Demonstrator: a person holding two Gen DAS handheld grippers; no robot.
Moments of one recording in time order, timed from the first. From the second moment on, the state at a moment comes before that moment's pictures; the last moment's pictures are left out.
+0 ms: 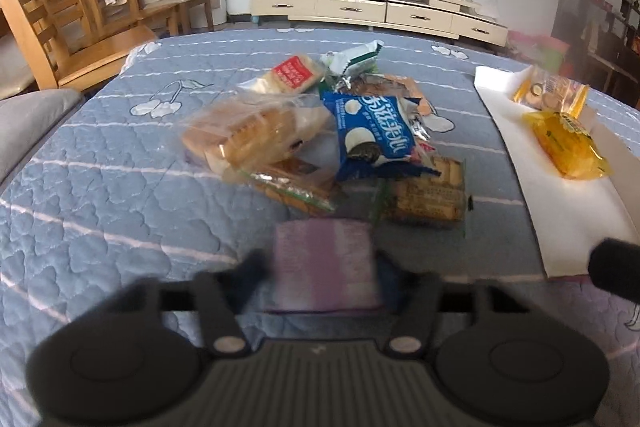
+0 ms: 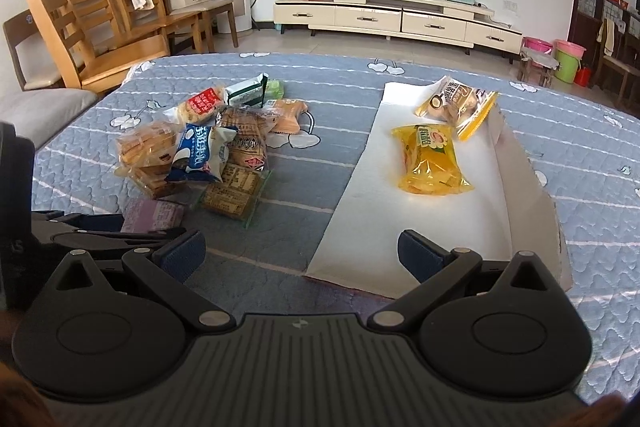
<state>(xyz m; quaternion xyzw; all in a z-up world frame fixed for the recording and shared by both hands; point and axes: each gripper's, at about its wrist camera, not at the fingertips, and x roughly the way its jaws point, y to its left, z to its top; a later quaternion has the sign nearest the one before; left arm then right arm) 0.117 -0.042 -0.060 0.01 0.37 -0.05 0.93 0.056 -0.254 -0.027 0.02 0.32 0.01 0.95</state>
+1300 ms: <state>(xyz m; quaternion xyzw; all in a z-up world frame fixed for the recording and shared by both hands) 0.074 0.031 -0.013 -0.03 0.30 -0.01 0.95 0.122 -0.192 -0.014 -0.01 0.32 0.09 0.94</state>
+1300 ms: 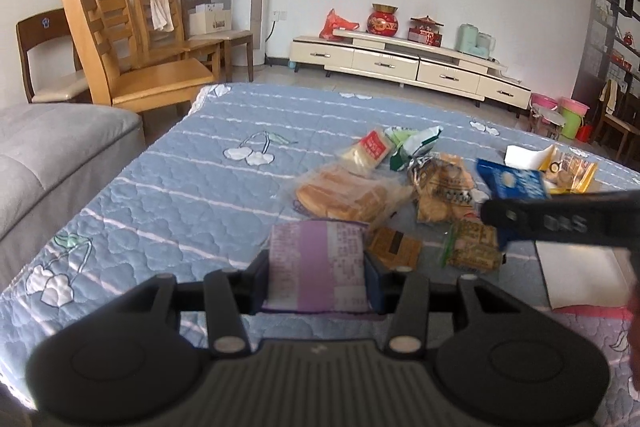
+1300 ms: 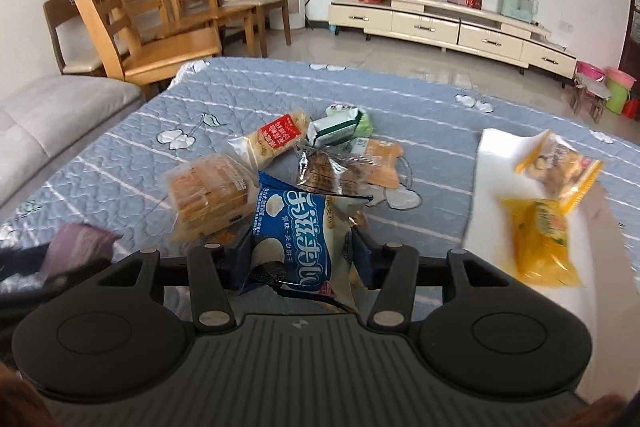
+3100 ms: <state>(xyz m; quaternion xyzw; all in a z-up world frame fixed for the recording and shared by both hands) 0.032 -0.011 0.034 0.01 0.24 -0.04 0.97 0.000 -0.235 0.026 -0.01 0.27 0.06 0.96</state>
